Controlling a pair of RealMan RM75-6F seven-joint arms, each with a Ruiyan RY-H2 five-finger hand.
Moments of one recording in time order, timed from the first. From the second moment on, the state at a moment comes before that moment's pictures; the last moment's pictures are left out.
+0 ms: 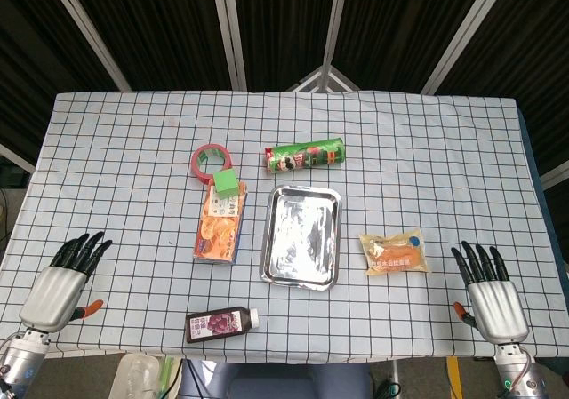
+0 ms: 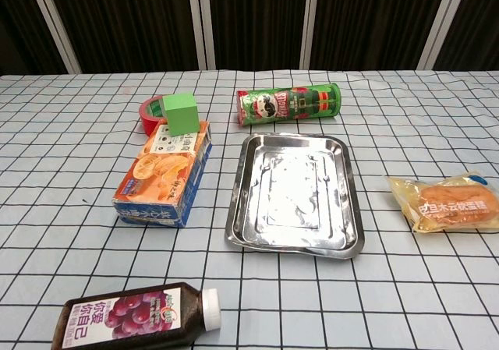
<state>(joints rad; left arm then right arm) -0.14 -1.17 0.06 -1.67 1.62 1.41 0.25 0.07 -1.25 -0.01 -1.58 -1.56 1.46 -0.35</state>
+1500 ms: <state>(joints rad) -0.14 -1.16 0.04 -1.67 1.59 1.41 0.23 0.42 -1.50 0.13 -1.47 -1.27 0.98 -0.63</state>
